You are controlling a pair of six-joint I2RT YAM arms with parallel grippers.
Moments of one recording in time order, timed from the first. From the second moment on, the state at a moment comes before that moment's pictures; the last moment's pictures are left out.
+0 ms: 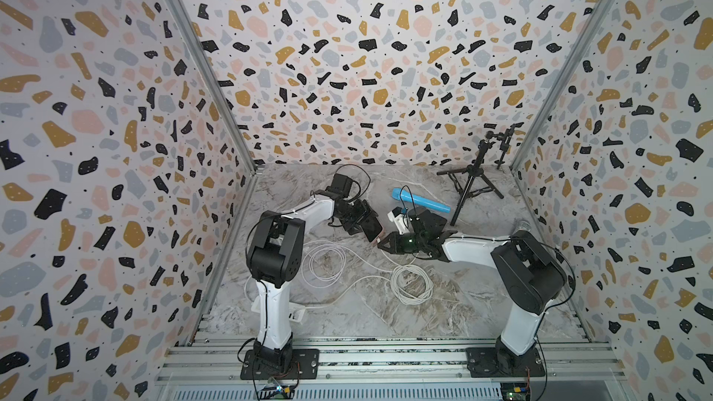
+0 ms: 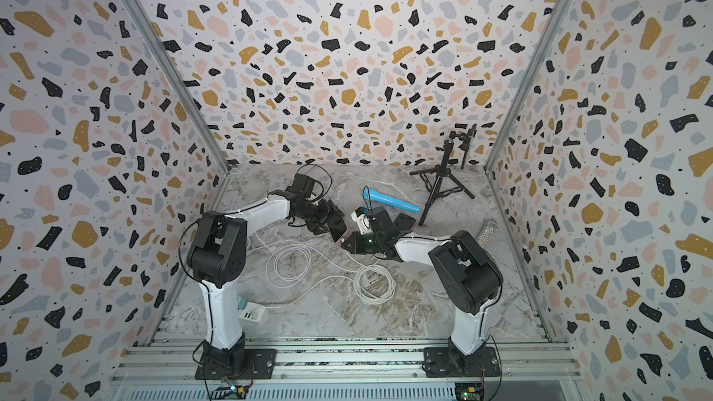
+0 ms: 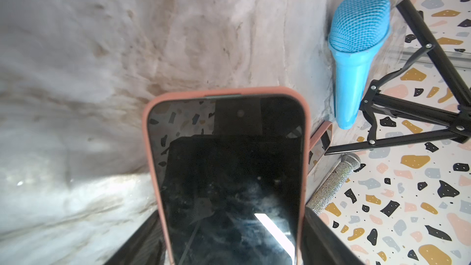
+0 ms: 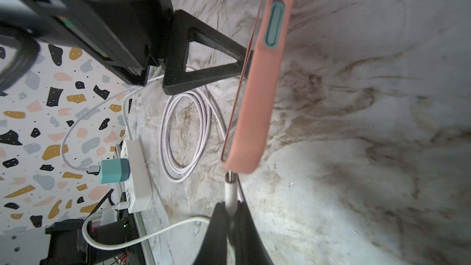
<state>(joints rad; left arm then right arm) -0.35 2.02 1.45 -0.50 0.54 -0.91 0.63 1.81 0.98 0.14 -0.56 0.61</state>
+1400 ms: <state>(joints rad) -0.36 1.87 1.32 -0.40 0.44 -0.79 0.56 1.95 1.18 -0.10 -0.70 0.38</state>
